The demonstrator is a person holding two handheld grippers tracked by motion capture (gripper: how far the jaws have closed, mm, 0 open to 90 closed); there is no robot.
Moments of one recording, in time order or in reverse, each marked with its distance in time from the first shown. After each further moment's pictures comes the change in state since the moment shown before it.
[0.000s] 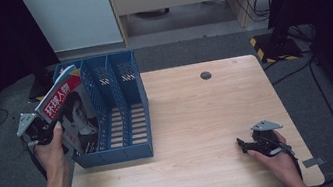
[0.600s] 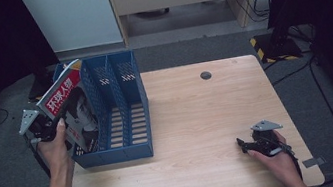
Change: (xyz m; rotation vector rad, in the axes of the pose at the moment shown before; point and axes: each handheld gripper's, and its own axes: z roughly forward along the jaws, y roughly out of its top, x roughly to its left) left arm -0.017 0.008 0.005 -0.052 -0.065 0.018; right arm 0.000 0.000 0.000 0.000 0.000 0.000
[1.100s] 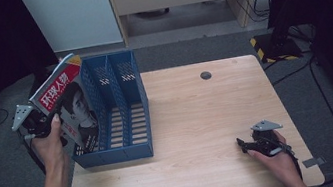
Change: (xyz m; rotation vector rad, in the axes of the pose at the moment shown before) left arm -0.001 0.018 0.000 -0.011 -0.009 0.015; right arm 0.000 0.000 0.000 0.000 0.000 0.001
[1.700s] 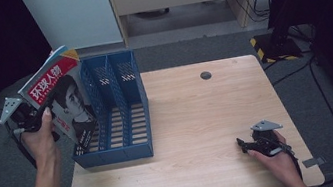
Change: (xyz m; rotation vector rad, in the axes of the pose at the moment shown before) left arm 0.001 0.033 -0.003 -0.015 -0.005 0.014; right arm 0.000 0.000 0.000 0.000 -0.001 0.000
